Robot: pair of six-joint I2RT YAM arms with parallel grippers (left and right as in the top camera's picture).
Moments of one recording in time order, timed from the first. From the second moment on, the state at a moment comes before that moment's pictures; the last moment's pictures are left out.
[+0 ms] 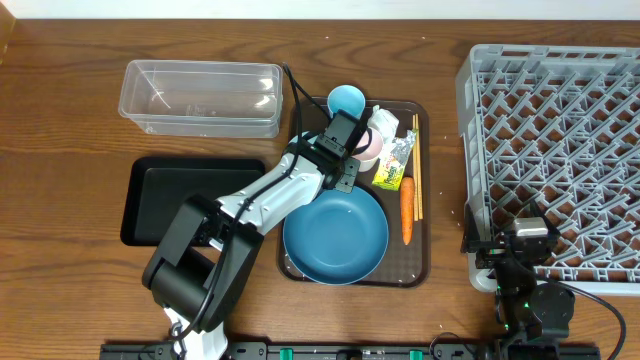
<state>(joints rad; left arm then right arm) -0.60 1.91 1.22 -0.46 -0.08 -0.26 -0.02 0.01 0.01 -0.07 -0.07 -0.08</state>
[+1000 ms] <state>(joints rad) -0.61 1.90 1.22 -0.48 -0.08 -0.25 -0.02 0.01 0.01 -0.07 -0.07 -0.08</state>
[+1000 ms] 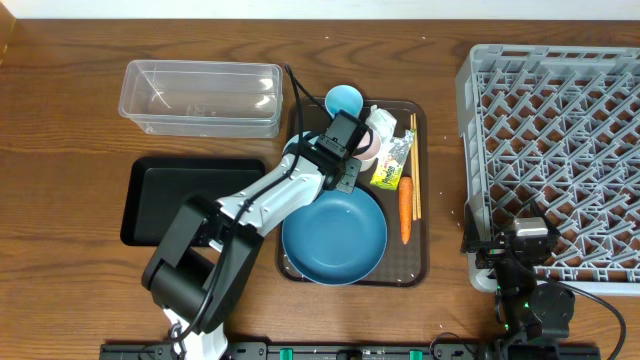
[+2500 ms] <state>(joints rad) -0.42 1.37 1.22 -0.84 -0.07 -0.38 -0.02 0.01 0.01 -0.07 -0.07 -0.08</state>
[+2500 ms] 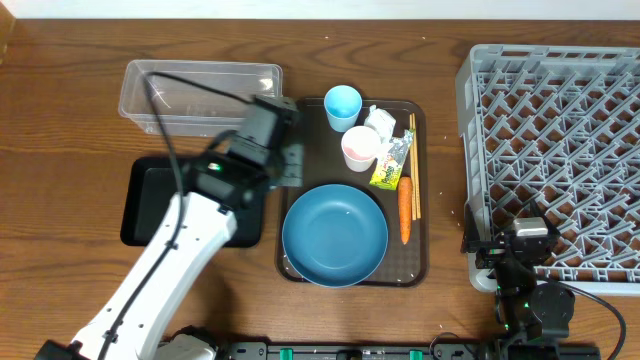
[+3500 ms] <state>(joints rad) 0.14 1.37 1.04 -0.85 0.67 -0.40 -0.02 0.01 0.01 -0.07 -0.07 -0.08</state>
